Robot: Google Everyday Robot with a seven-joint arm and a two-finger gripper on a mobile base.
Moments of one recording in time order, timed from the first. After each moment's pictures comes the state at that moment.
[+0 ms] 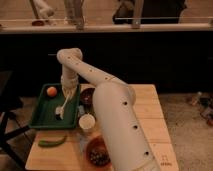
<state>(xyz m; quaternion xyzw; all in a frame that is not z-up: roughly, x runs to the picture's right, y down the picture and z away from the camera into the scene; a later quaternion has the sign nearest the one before) -0.216 0.046 0.862 -0.32 -0.34 -0.50 0.73</state>
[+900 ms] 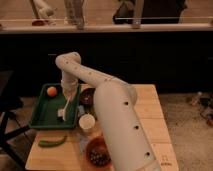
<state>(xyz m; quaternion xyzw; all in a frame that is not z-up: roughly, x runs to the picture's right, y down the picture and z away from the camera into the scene) -0.213 0.058 0.884 -0.30 -0.32 -0.51 0.74</state>
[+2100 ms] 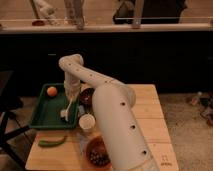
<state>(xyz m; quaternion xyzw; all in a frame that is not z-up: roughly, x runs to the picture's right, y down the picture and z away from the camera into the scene) -0.203 0.065 0.904 -0.31 -0.32 -0.51 0.73</state>
